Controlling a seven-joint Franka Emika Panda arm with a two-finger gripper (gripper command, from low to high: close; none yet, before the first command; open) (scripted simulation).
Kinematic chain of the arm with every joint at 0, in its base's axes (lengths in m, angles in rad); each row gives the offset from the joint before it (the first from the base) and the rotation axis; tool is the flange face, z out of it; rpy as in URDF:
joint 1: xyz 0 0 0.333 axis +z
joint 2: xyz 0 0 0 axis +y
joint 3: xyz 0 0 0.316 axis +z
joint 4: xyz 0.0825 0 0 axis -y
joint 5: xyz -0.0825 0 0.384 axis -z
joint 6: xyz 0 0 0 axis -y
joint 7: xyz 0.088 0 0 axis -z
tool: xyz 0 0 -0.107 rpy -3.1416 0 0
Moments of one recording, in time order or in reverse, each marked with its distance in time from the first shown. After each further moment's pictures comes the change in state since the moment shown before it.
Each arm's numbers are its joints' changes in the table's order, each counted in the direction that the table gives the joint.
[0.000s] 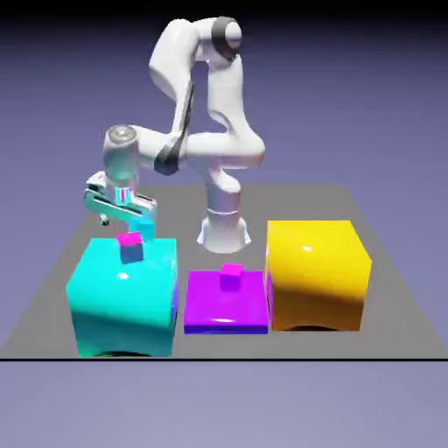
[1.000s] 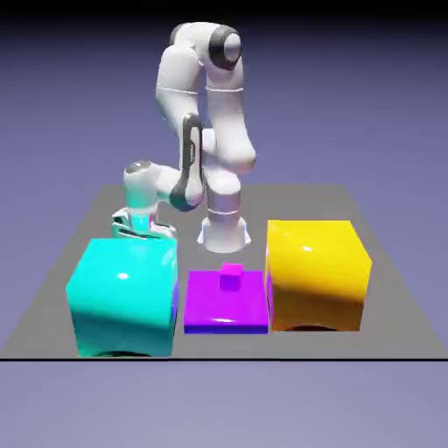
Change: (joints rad) arm -0.748 0.356 0.709 -0.196 -0.437 0.655 -0.258
